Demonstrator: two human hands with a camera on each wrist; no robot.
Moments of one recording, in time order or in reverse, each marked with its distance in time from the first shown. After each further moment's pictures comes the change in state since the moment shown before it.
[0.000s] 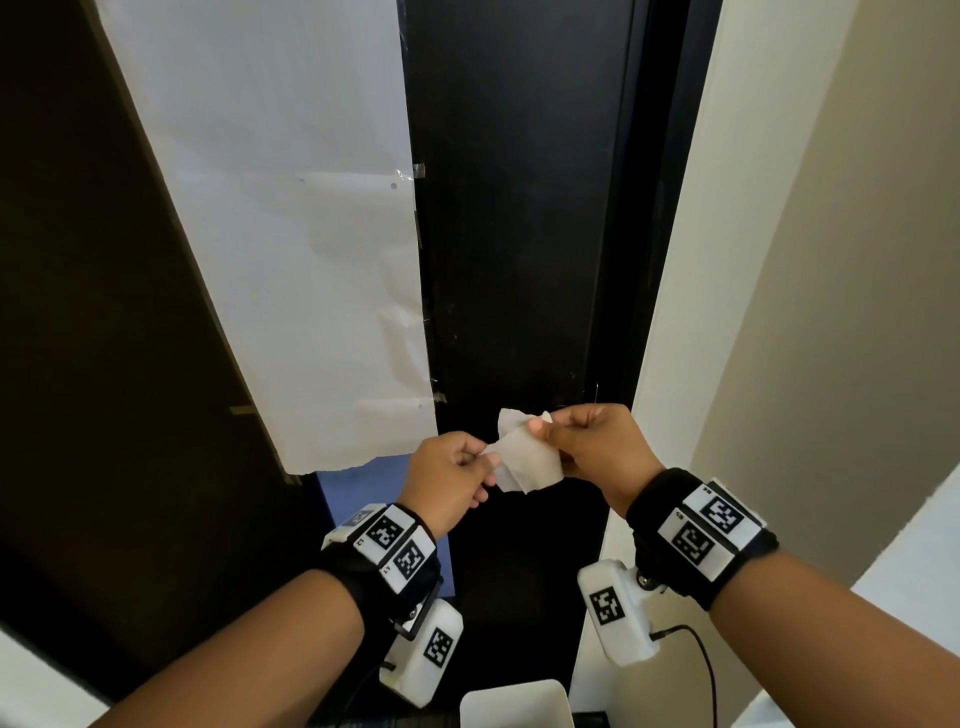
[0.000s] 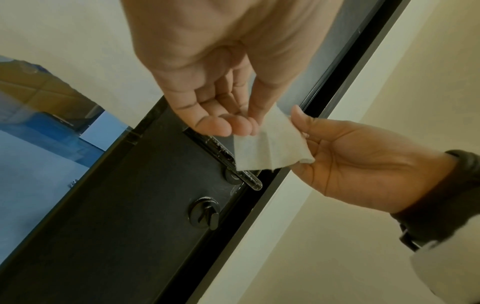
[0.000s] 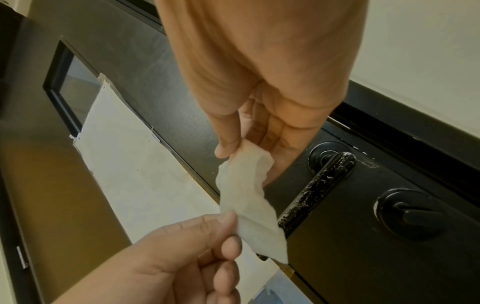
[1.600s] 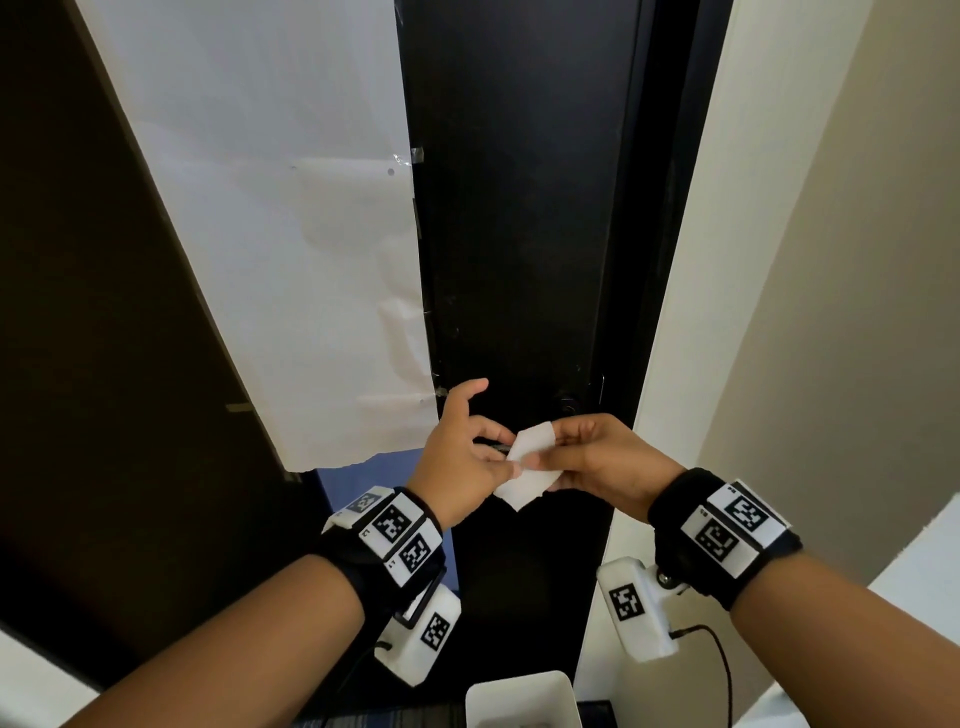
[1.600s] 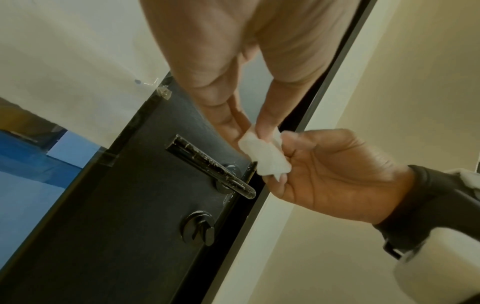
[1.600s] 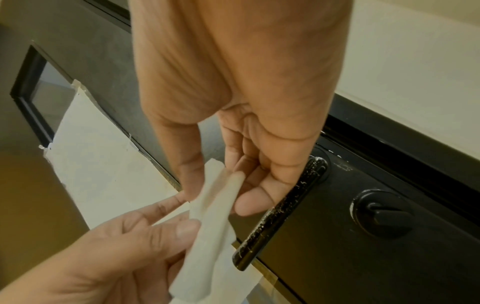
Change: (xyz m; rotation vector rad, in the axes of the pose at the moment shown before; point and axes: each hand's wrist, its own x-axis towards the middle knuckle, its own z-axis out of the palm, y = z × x) left_hand 0.002 0.018 0.000 -0.039 -0.123 0.101; right_hand 0.000 0.004 -0.009 0.059 -0.358 0.168
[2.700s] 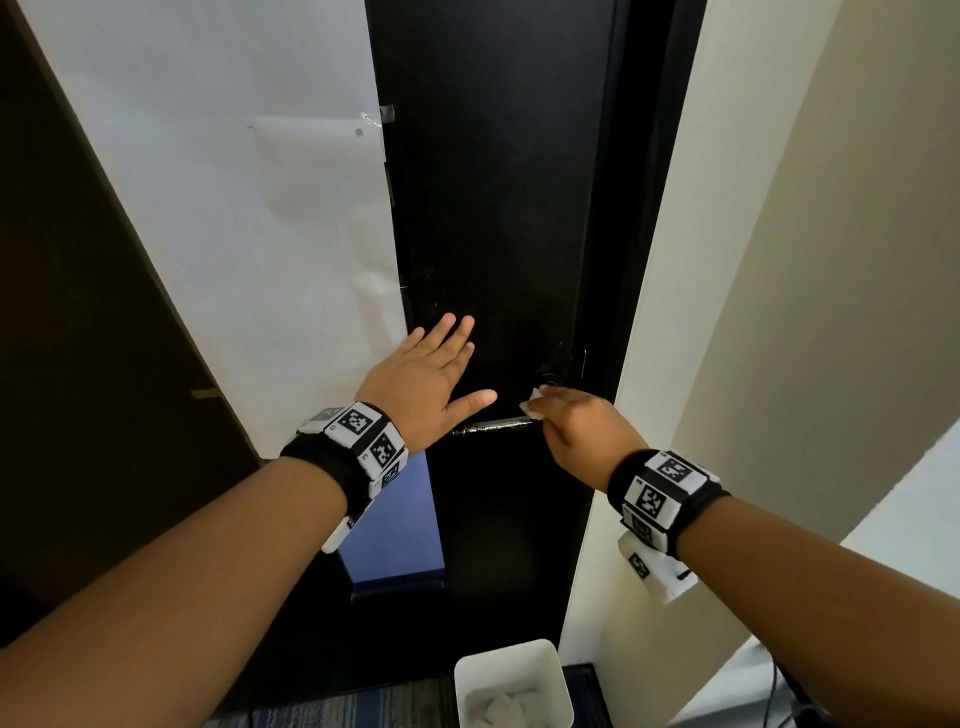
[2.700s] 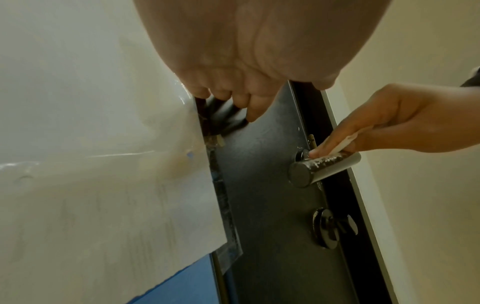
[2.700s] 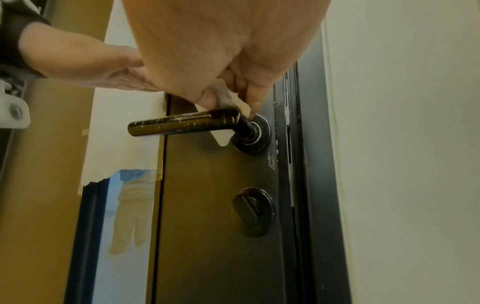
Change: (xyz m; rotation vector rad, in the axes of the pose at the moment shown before) left_hand 0.059 -0.003 -0.046 1.381 -0.222 0.396; right_hand 0.022 0.036 -0.018 -1.331 0.336 -0.439
